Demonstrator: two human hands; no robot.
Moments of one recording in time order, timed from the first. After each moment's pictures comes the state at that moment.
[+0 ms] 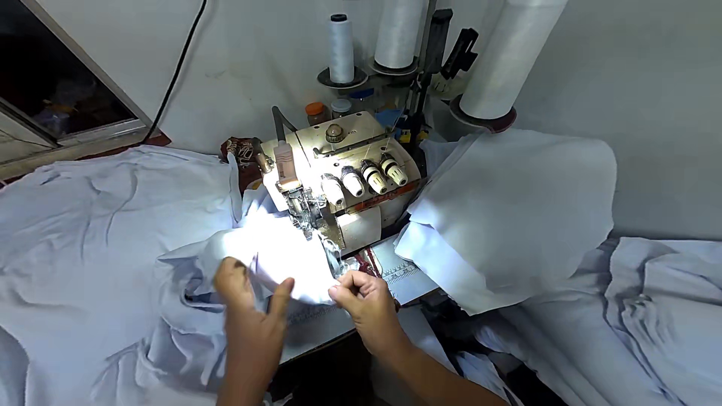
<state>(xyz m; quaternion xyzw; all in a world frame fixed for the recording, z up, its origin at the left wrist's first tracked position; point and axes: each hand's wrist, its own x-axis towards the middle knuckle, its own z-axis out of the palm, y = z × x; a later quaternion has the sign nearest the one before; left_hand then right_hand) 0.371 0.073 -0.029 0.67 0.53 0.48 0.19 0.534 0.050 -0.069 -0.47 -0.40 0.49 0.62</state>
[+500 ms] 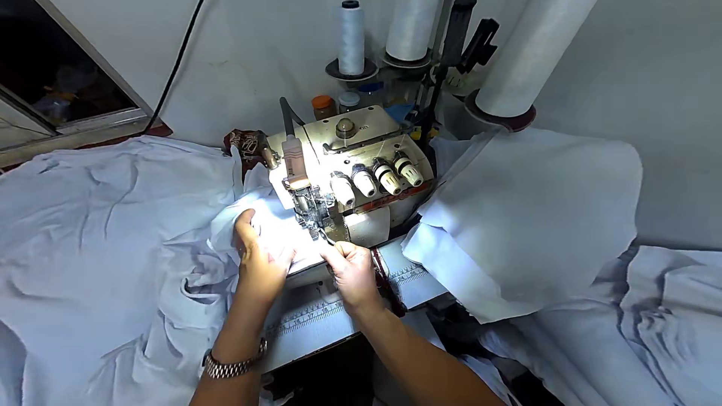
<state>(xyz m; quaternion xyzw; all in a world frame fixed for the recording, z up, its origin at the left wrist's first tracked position) 0.373 0.150 -0.031 0.66 0.58 0.41 0.22 0.512 0.102 -0.059 -0.51 -0.36 0.47 0.63</state>
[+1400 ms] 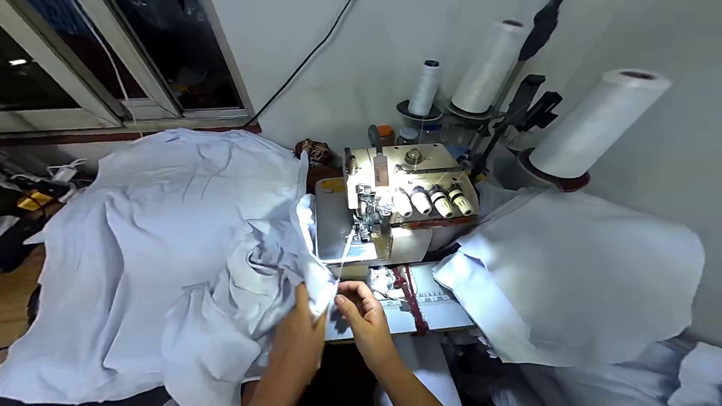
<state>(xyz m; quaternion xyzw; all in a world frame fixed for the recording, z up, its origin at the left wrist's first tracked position) 0.360 0.027 -0.046 0.63 0.71 0.22 0.23 0.490 0.049 -0.093 -0.40 -0.48 0.54 0.56</state>
